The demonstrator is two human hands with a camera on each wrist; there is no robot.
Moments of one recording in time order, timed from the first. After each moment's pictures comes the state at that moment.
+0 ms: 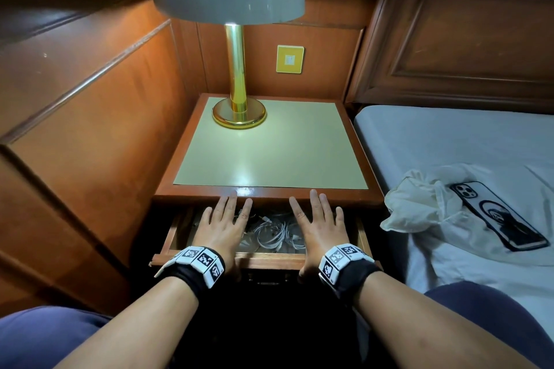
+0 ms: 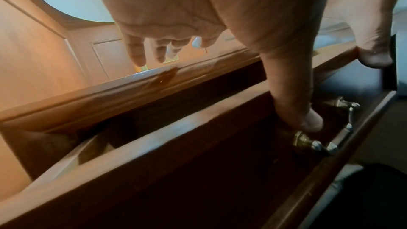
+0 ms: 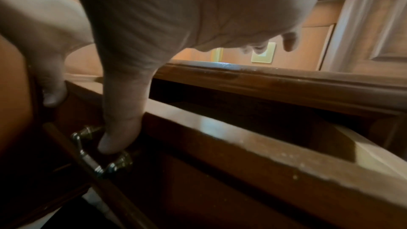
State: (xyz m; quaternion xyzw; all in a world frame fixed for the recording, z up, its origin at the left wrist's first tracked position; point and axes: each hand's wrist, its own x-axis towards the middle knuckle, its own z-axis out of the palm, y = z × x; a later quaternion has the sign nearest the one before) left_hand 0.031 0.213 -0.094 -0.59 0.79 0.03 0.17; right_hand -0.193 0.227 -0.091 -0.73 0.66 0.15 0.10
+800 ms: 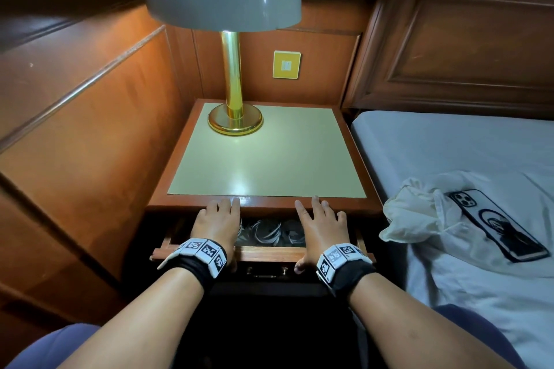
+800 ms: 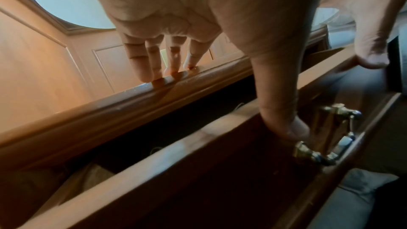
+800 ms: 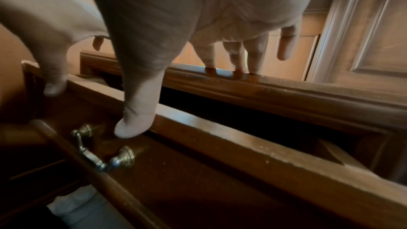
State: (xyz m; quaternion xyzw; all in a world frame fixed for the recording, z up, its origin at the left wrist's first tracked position) left_hand 0.022 0.184 -0.080 -0.62 0.77 -0.03 0.14; right_hand -0.197 0.204 -0.085 -0.71 0.68 0.15 0.06
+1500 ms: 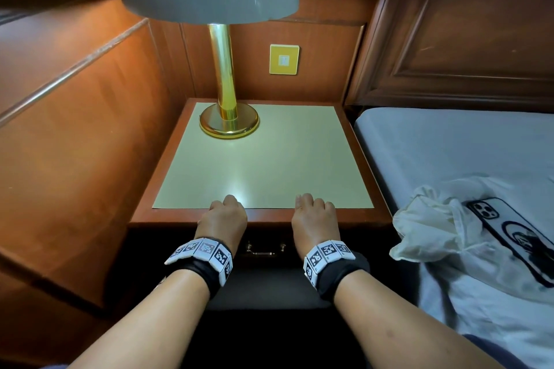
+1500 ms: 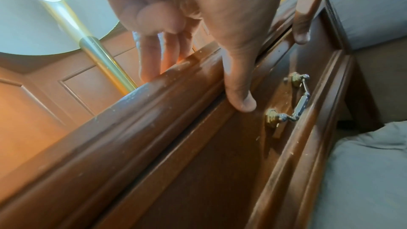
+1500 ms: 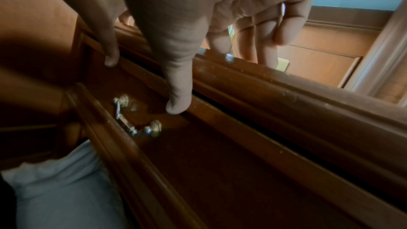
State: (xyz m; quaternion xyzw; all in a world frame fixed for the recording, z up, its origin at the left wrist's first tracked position) left_hand -0.001 0.133 -0.101 -0.61 0.78 -0.15 0.05; right_hand -0.181 0.158 -0.083 -0.72 0.68 0.13 -0.06
